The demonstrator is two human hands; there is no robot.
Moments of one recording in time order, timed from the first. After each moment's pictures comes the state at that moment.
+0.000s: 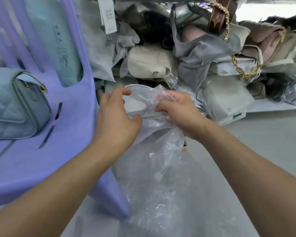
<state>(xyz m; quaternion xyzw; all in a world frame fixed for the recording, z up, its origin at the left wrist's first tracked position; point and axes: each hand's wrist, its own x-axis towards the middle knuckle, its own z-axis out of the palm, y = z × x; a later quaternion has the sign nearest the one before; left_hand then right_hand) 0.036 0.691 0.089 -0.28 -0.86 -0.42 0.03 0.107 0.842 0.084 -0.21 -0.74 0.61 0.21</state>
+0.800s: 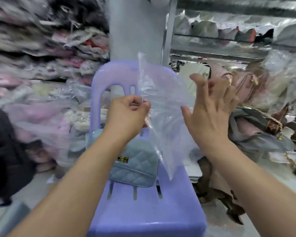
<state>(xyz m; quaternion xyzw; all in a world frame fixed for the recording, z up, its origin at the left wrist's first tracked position) -0.080 0.487 0.268 -0.24 -0.66 -0.71 0.06 -0.010 0.660 0.270 -0.17 -0.82 -0.10 0.54</state>
